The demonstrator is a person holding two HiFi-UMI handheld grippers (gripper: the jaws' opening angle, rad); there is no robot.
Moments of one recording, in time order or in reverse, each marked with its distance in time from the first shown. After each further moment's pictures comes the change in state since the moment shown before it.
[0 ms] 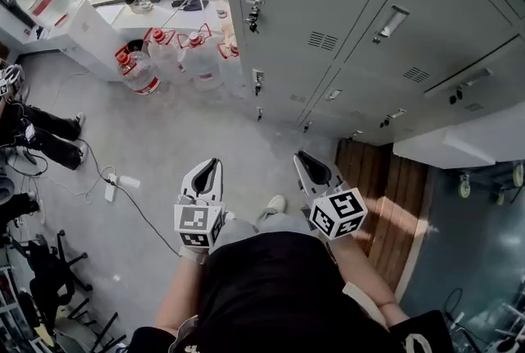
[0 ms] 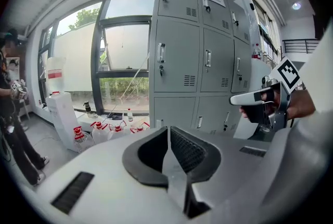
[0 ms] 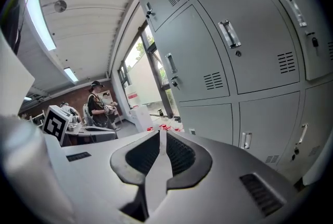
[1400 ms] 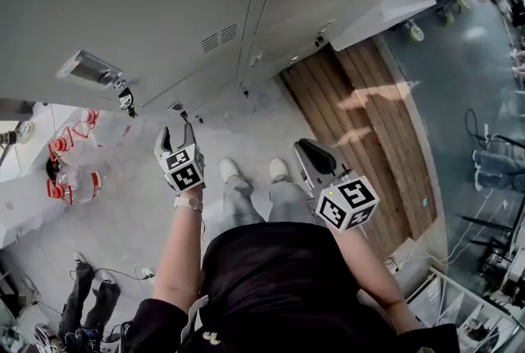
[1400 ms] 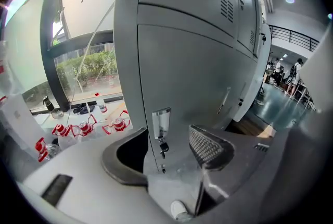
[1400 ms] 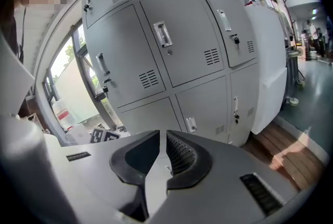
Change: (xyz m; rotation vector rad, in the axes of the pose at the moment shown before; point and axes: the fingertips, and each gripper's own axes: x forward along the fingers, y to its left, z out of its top) left arm 0.347 0.051 -0.058 0.126 0.303 -0.270; right arm 0.006 -0.082 -0.018 0.379 -0.058 -0.708
